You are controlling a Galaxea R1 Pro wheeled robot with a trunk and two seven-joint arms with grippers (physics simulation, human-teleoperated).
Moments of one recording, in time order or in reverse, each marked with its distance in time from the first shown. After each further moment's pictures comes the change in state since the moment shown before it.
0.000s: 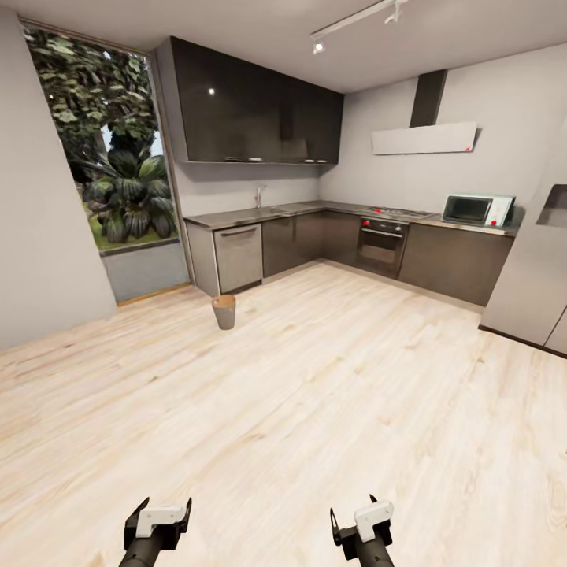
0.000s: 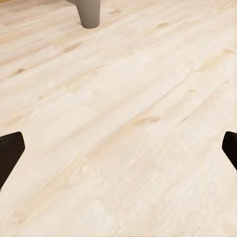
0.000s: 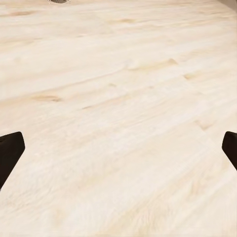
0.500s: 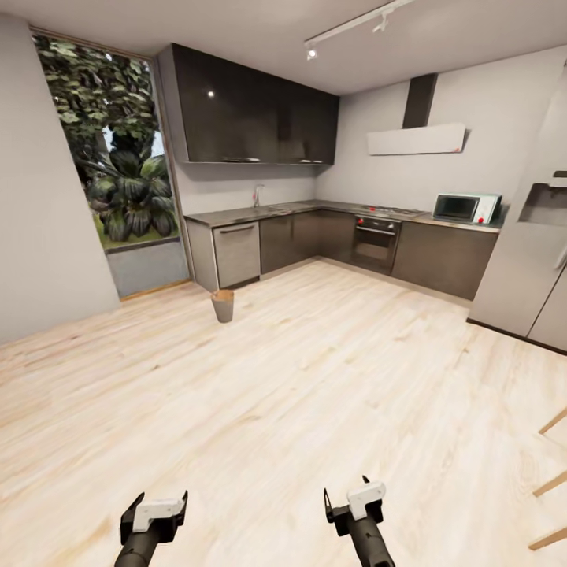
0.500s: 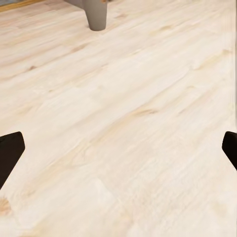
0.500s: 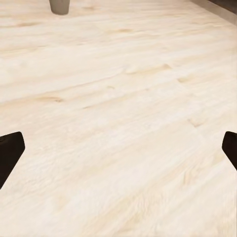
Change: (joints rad) left arm 0.000 0.002 0.005 -0.028 0.000 -0.001 0.035; right arm -0.040 0.019 0.002 -0.035 0.001 0.026 0.002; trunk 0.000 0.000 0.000
